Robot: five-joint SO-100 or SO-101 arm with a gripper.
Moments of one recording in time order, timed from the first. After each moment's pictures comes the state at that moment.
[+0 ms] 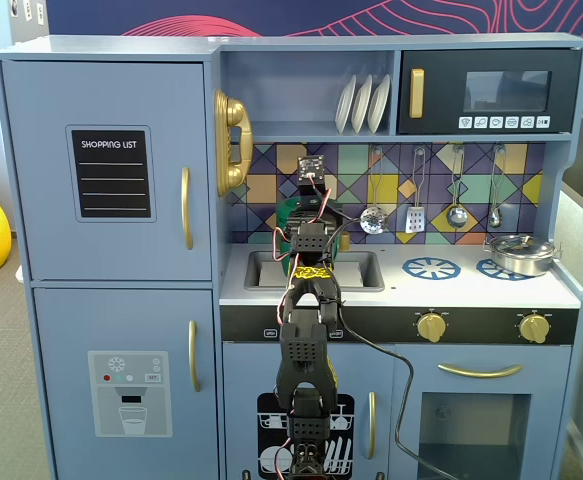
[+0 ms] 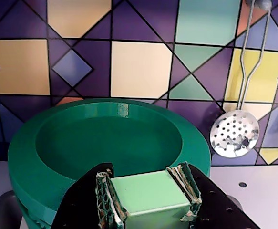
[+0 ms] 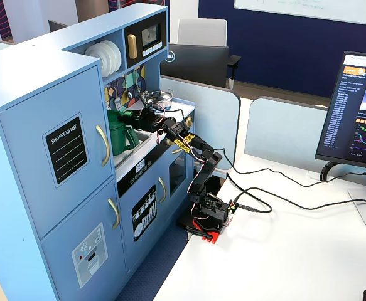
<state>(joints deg) 3.3 113.4 86.0 22.8 -97.8</state>
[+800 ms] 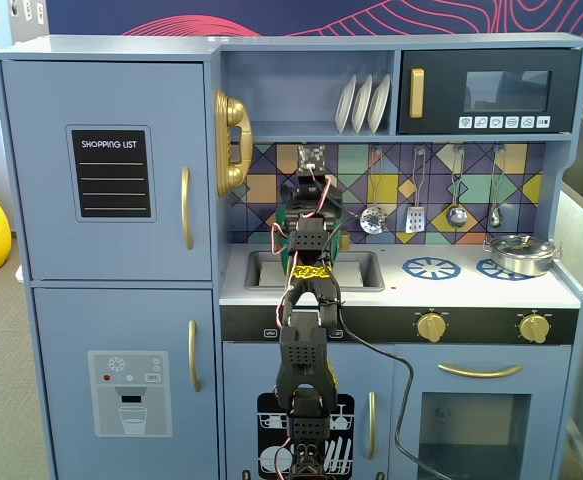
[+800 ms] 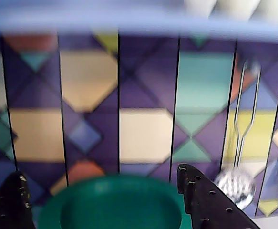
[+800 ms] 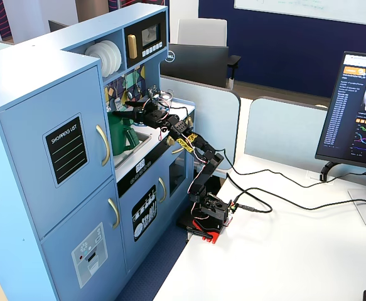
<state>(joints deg) 3.1 115.3 80.2 21.2 -95.4</state>
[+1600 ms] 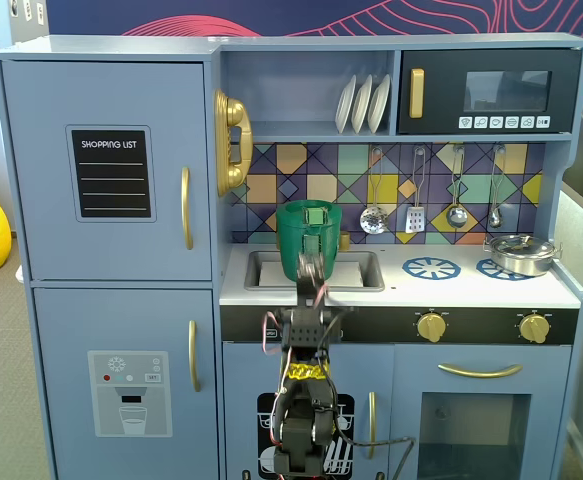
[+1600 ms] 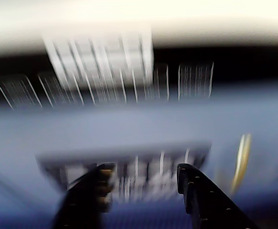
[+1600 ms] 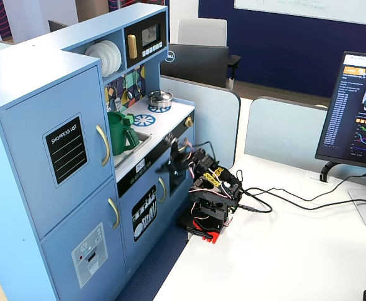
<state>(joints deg) 4.3 174.2 150.8 56.9 -93.8</state>
